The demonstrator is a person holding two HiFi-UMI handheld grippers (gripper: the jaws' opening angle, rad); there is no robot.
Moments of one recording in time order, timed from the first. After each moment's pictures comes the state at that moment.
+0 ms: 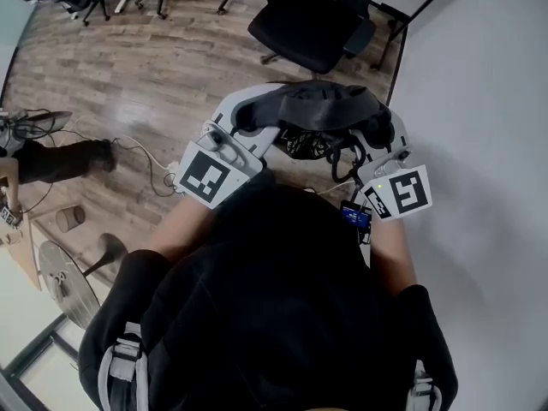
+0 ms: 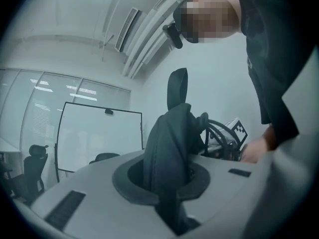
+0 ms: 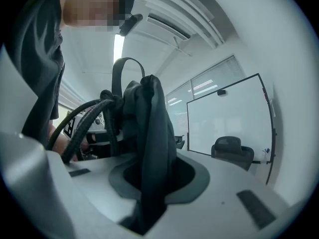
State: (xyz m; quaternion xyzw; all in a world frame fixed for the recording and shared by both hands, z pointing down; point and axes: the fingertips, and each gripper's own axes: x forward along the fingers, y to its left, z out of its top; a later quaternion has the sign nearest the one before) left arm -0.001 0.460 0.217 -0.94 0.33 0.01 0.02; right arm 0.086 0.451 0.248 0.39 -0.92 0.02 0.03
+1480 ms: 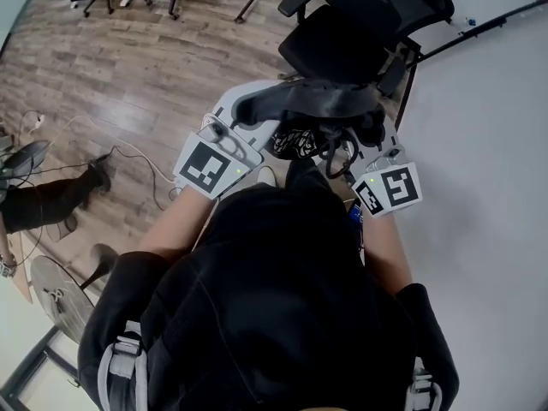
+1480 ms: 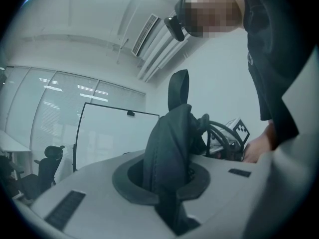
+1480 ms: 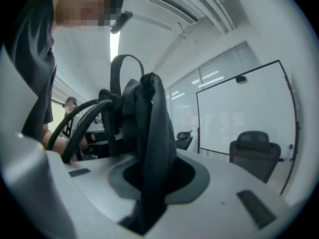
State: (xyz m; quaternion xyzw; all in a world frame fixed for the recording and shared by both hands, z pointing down) left arm -0.234 0.343 0.223 -0.94 0.35 0.03 0.01; right arm -0.146 0.333 0.257 0.39 -0.92 0.04 0.06
